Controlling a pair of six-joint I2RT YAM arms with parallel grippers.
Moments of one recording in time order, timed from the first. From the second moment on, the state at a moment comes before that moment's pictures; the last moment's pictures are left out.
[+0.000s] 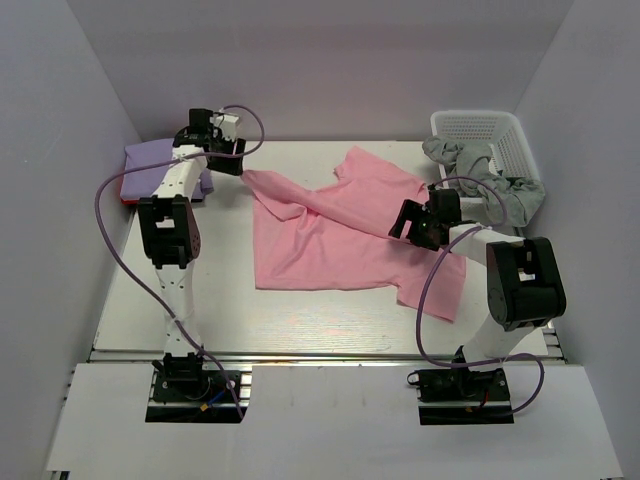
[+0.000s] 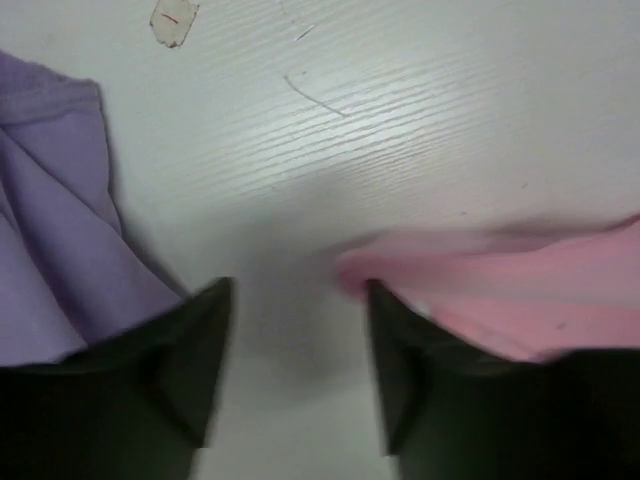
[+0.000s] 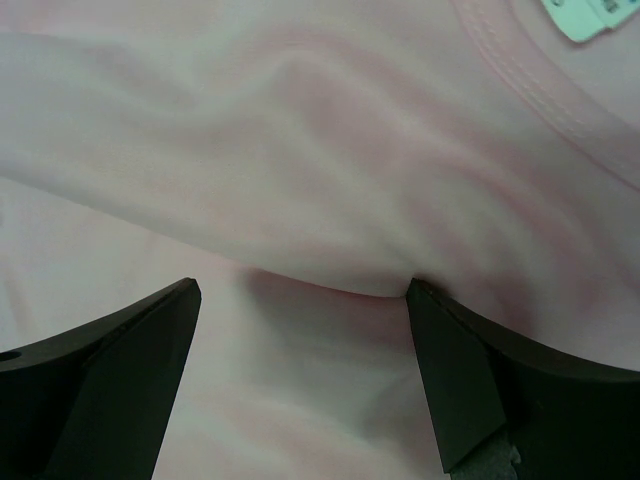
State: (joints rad) left arm -0.01 2.34 2.14 -0.64 0.21 0.26; right arm 0.17 1.68 0.87 -0.04 -0.16 0.44
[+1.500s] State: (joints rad) left arm -0.29 2.04 1.44 -0.32 0.17 -0.17; right arm 0.28 1.40 0.71 -0.10 -0.22 0.31
